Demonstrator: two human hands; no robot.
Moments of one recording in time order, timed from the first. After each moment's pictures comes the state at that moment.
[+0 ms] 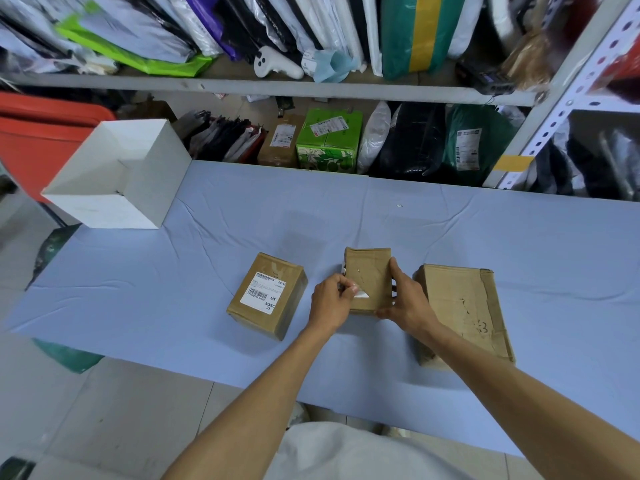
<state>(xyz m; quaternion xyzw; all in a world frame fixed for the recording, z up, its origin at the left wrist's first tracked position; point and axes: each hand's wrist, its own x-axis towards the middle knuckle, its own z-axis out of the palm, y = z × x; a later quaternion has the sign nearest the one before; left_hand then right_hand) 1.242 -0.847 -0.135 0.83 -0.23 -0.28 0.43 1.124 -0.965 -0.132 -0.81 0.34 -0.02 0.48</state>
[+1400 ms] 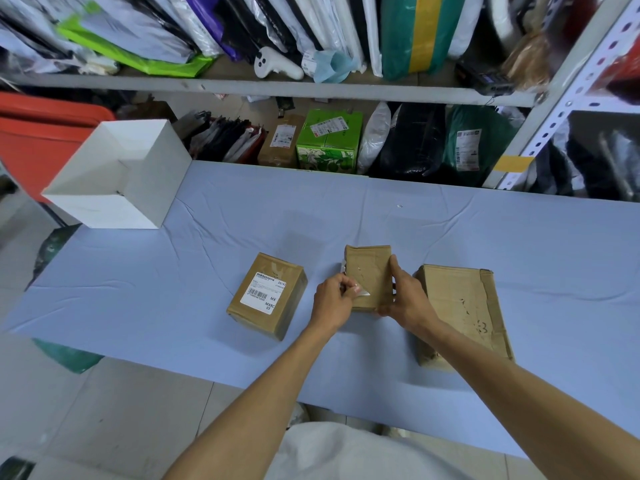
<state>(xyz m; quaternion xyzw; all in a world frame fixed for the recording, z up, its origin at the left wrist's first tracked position) 1.239 -0.849 -0.128 0.81 -0.22 -0.29 0.45 1.128 -0.970 -0.131 -0.83 0.34 -0.01 0.45</state>
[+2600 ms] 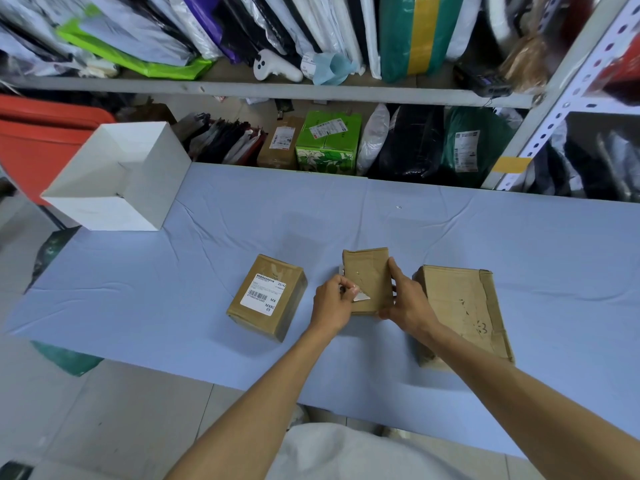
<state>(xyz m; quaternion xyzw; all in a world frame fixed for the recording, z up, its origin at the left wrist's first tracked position) 1.237 -0.847 -0.127 0.83 -0.22 -0.29 0.43 1.126 -0.965 -0.126 -0.82 0.35 -0.01 0.46</state>
